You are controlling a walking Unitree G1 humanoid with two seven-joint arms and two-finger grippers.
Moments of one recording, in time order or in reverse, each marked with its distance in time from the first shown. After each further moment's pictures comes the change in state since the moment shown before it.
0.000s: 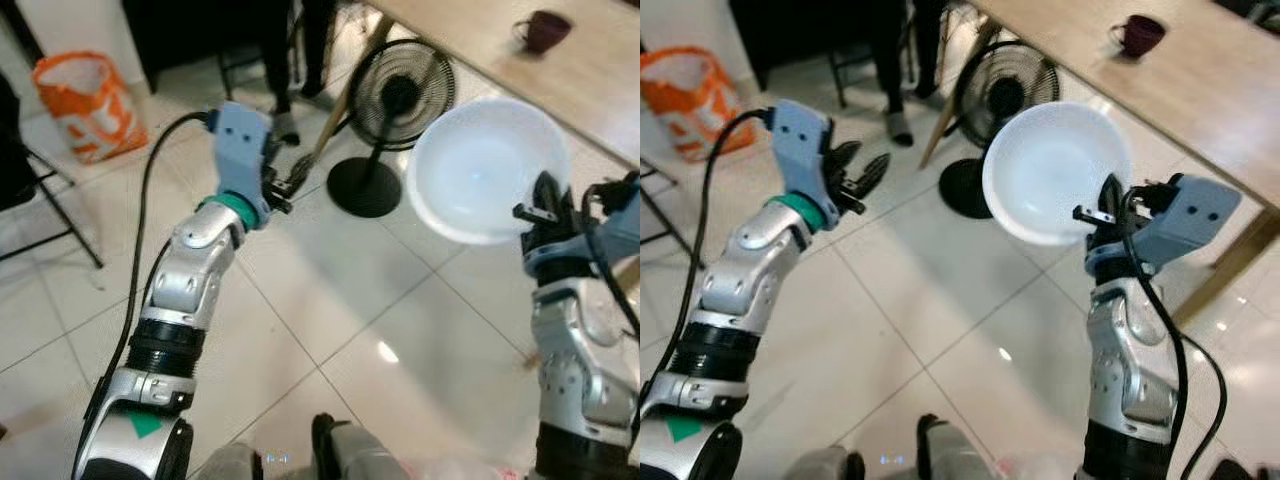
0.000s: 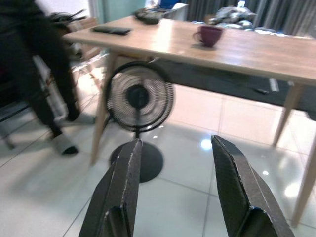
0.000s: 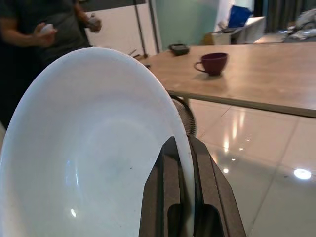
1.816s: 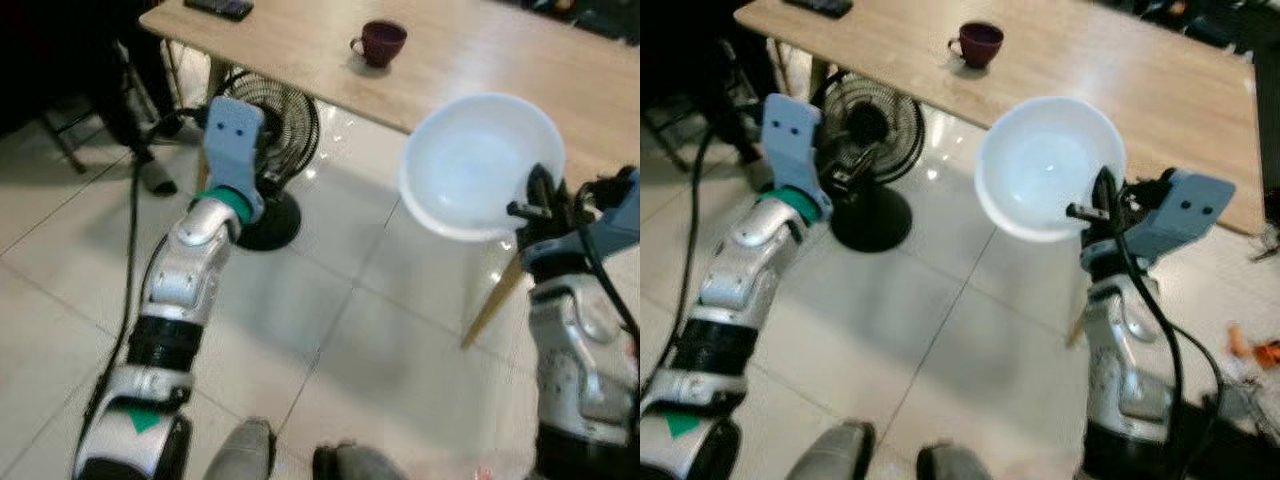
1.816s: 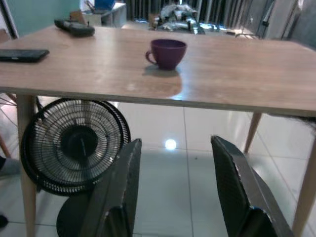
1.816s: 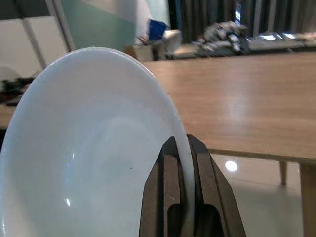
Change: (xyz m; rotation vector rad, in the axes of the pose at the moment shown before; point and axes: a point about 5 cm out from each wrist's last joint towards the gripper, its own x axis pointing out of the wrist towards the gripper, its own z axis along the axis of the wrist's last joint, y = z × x) left arm 0.000 0.012 -0.001 0.026 -0.009 0.081; right arm 0.001 0.005 -0.001 -0.002 -0.009 0.026
